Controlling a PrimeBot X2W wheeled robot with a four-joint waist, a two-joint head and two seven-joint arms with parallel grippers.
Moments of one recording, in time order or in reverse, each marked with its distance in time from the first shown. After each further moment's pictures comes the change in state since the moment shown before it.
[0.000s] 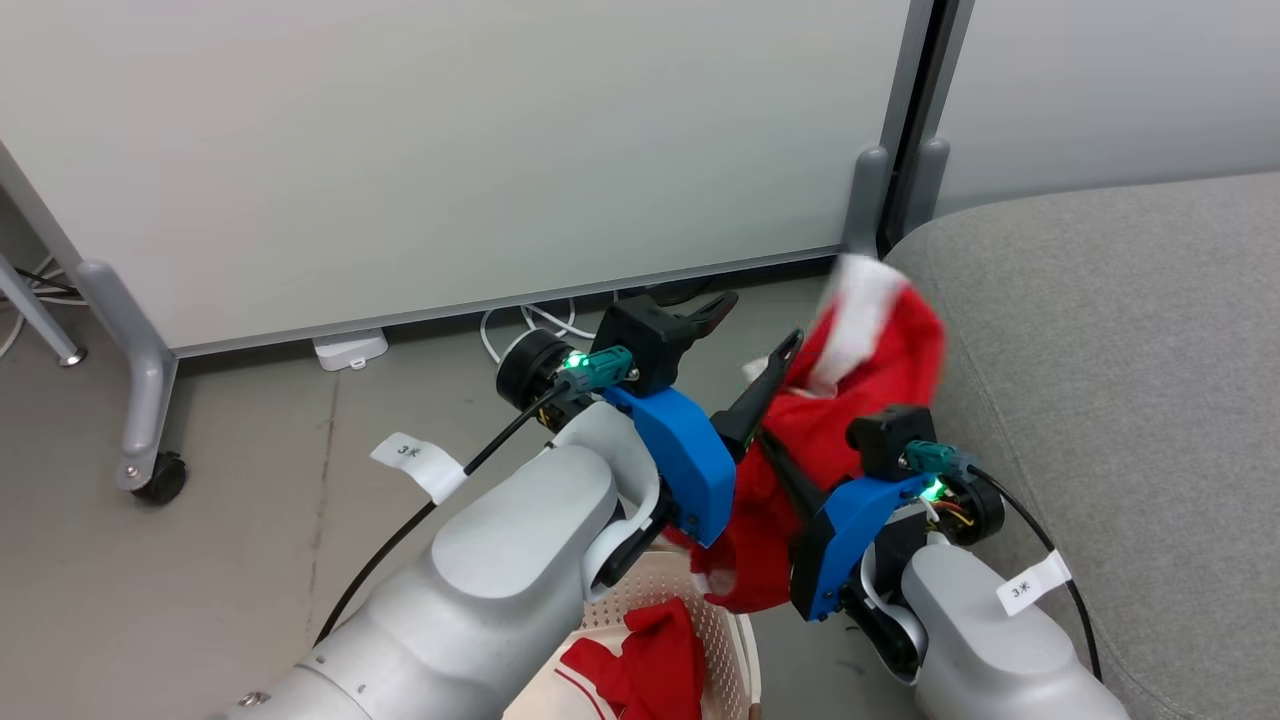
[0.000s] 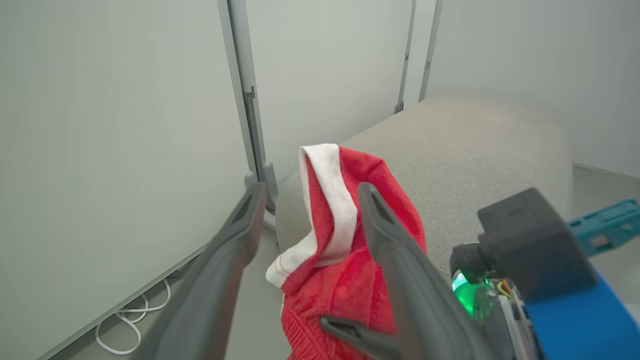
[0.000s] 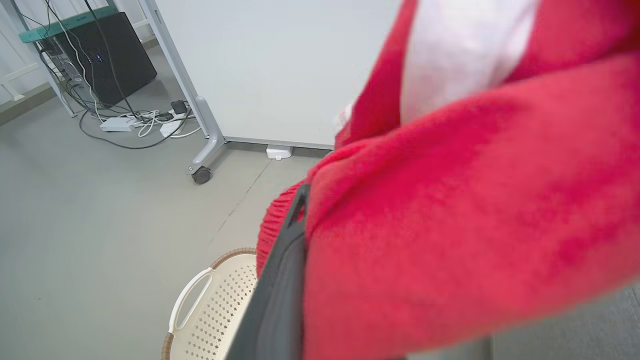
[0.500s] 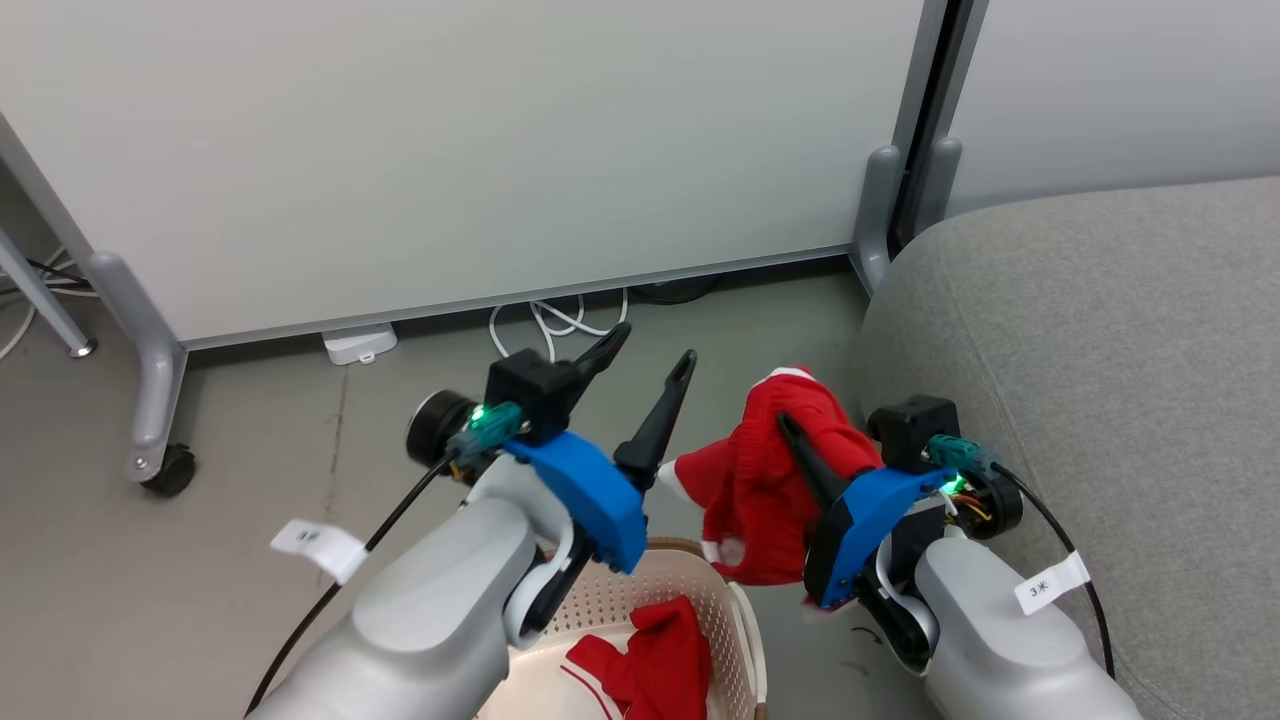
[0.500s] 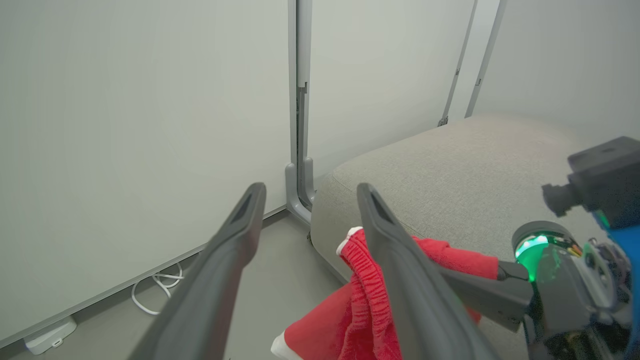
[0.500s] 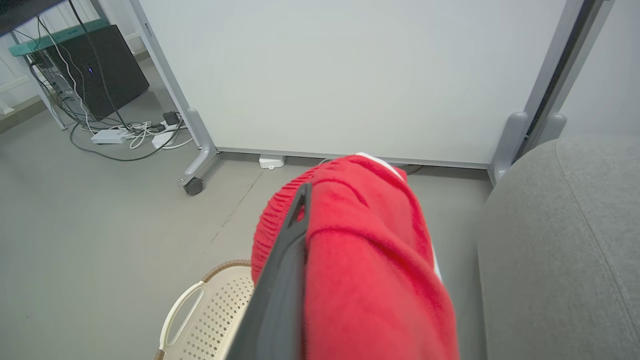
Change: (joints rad) left arm 0.123 0.097 0.085 -0.044 0.012 0.045 -0.086; right arm -0.009 0.000 -0.049 0.027 -0.019 0.000 -0.040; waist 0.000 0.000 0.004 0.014
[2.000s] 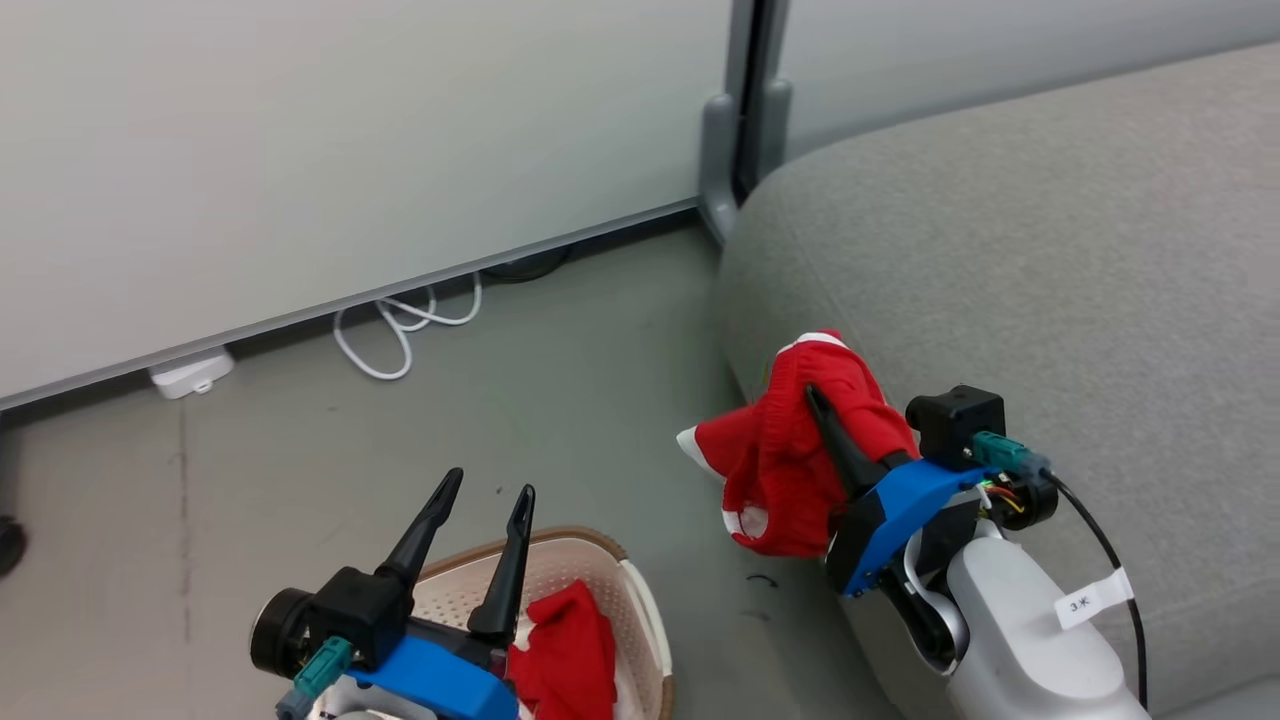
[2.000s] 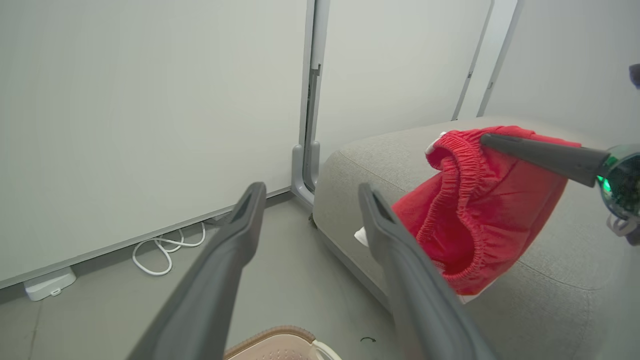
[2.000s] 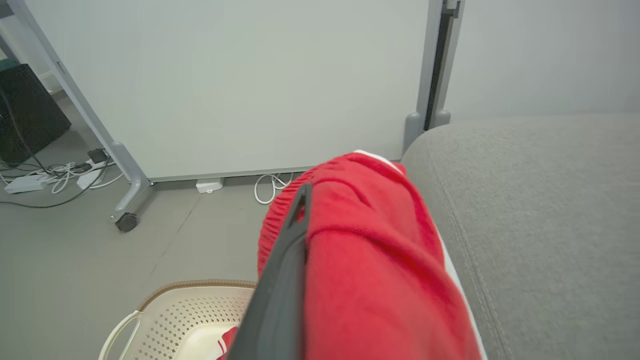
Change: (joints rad) left arm 0.610 0.024 0.625 -0.407 0.503 -0.084 -0.002; right arm 0.120 0.000 -0.184 -0.265 -0.141 0.000 0.076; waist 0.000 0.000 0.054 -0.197
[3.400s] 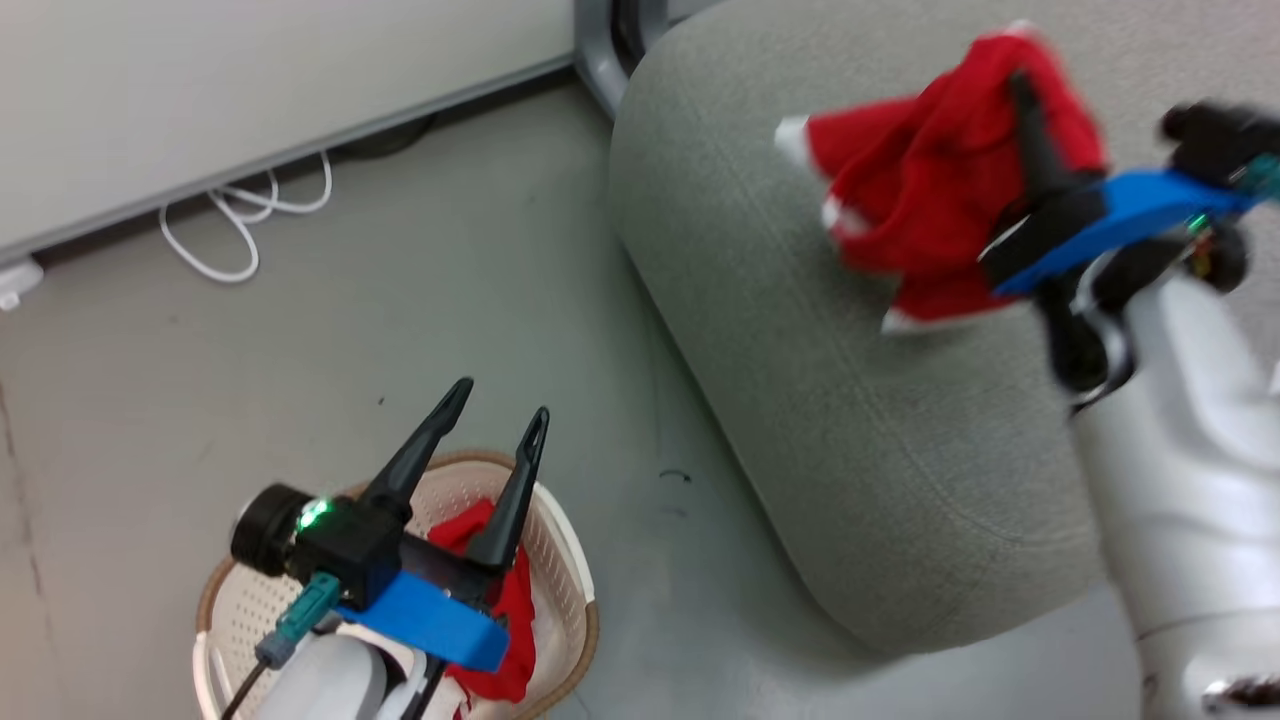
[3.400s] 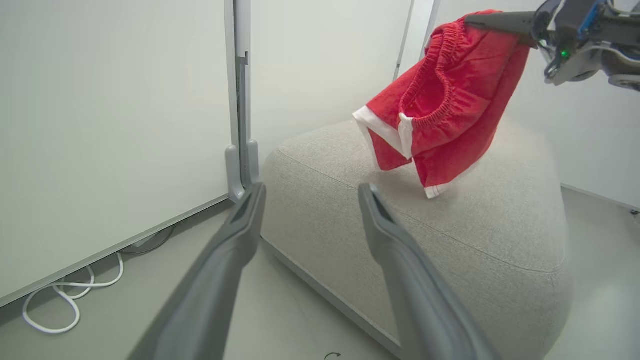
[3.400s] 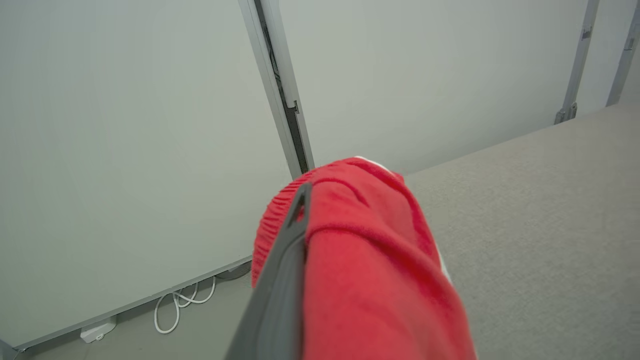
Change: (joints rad) left arm -0.119 0.091 -0.078 -0.087 0.002 -0.004 0.000; right arm -0.352 -0.045 -0.307 0.049 0.089 0.000 0.026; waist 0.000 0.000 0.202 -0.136
